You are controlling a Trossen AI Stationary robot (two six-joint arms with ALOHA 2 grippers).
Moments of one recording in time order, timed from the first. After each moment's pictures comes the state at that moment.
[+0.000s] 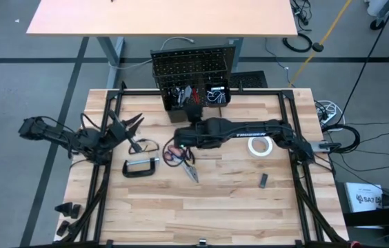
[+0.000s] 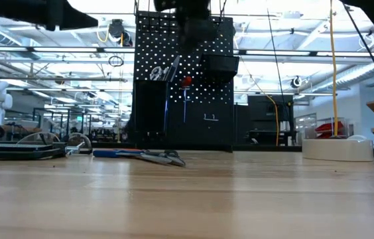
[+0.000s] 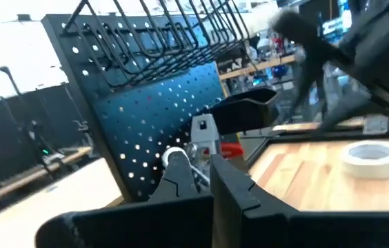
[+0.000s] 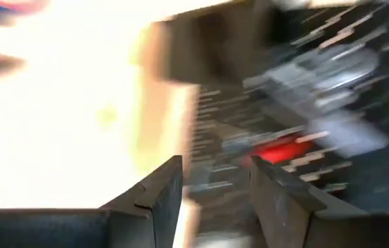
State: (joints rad) left arm -0.26 0.47 0.27 0.40 -0.86 0.49; right arm 0.06 2.20 2.30 -1.32 0.81 -0.41
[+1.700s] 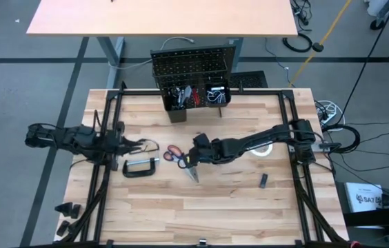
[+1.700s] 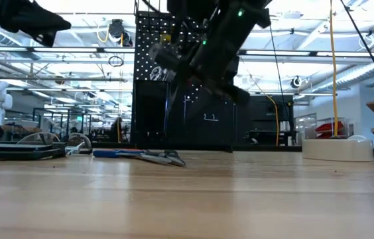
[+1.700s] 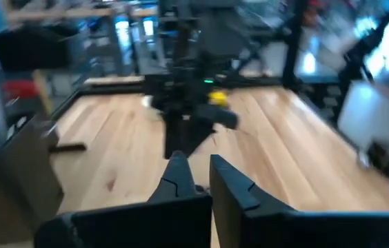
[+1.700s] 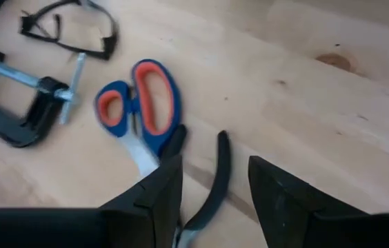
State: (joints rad) left arm -0.20 0.17 0.38 -0.39 -0.12 0.02; right arm 0.11 1.98 1.41 -0.42 0.41 1.10
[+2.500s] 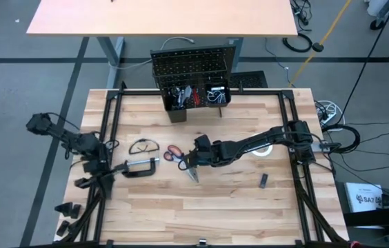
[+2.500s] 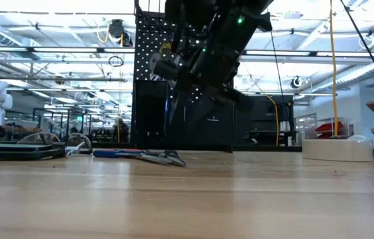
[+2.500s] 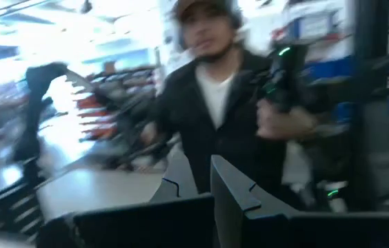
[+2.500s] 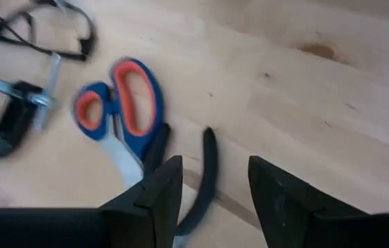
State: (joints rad) left arm -0.41 0.36 0.17 0.38 0.89 0.02; right arm 0.13 2.01 1.41 -0.44 0.48 1.17
